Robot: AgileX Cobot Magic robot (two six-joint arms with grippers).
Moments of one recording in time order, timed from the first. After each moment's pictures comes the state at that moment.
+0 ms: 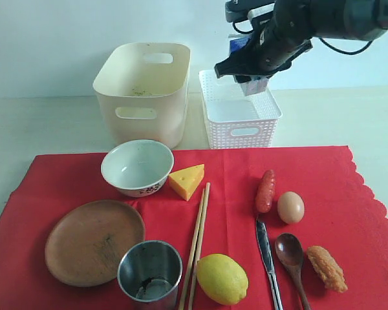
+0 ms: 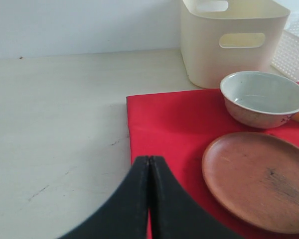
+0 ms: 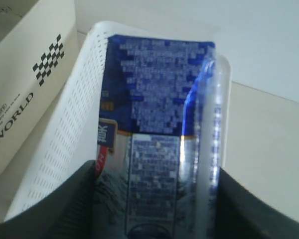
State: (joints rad) left arm -0.12 0.01 0.00 0.00 0.37 0.03; right arm 0.36 2.12 -1.71 -0.28 0.51 0.23
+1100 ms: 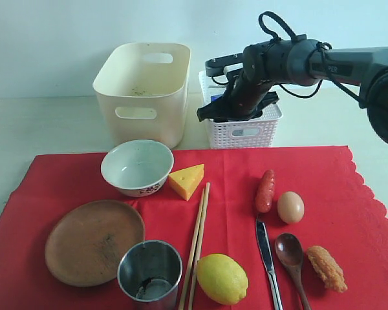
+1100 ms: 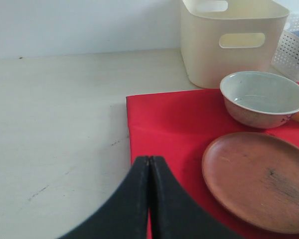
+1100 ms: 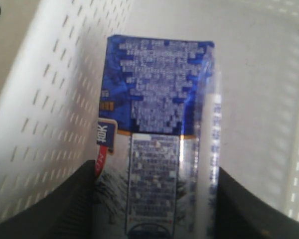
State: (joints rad) left arm -0.12 0.01 0.00 0.00 0.37 0.03; right arm 0.36 2.43 -1.96 -0.05 0.65 0.08
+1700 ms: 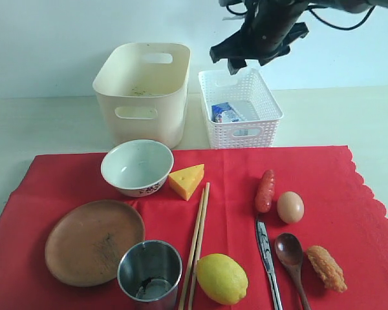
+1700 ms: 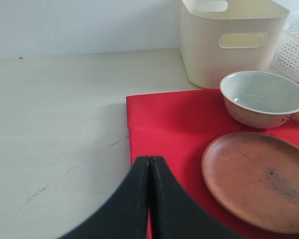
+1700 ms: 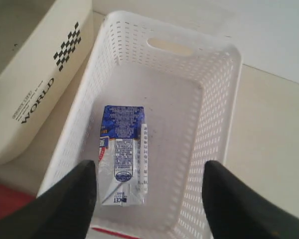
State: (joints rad) left arm -0.12 0.01 0.00 0.00 0.37 0.03; right arm 0.36 2.15 -1.97 -0.13 0.86 0.07
